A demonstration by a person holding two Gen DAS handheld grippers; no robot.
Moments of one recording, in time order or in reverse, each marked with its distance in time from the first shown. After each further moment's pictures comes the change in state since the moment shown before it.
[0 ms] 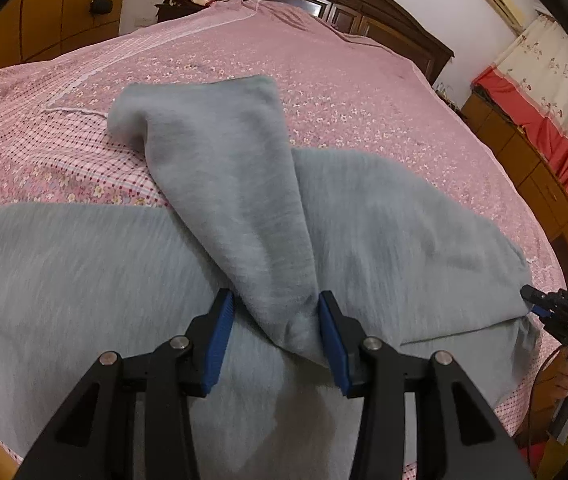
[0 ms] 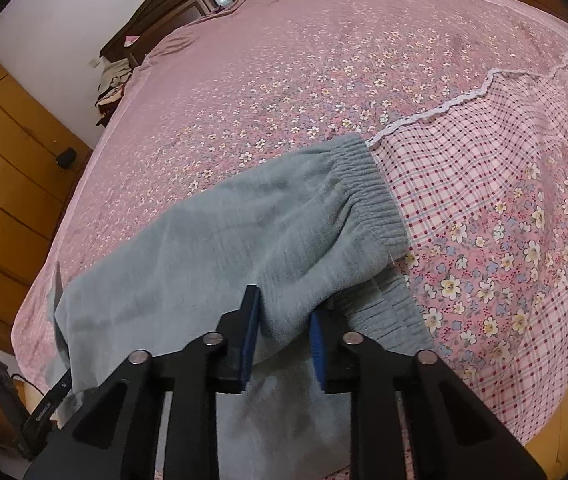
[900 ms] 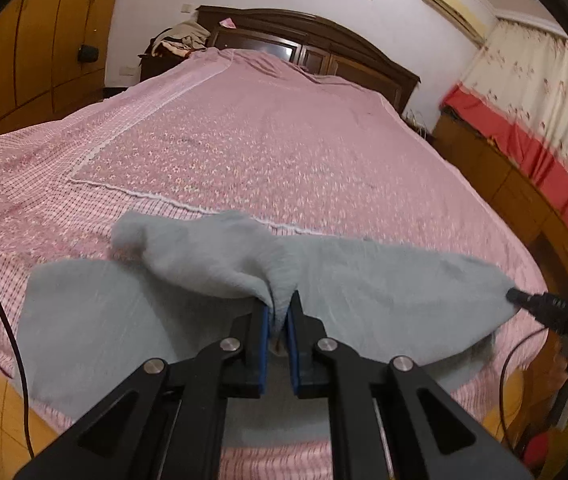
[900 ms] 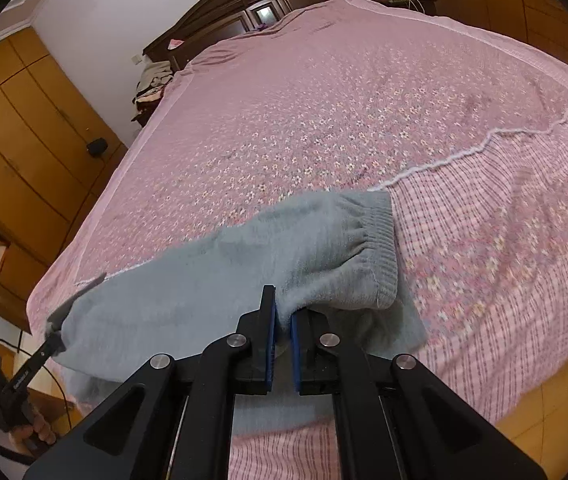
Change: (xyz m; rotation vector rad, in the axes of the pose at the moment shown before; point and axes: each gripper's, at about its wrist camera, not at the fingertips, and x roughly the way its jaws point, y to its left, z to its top) left arm -0.096 -0.009 0.001 0.093 -0.152 -0.054; right arm -0.070 0.023 -0.019 -0.122 -0.072 0.060
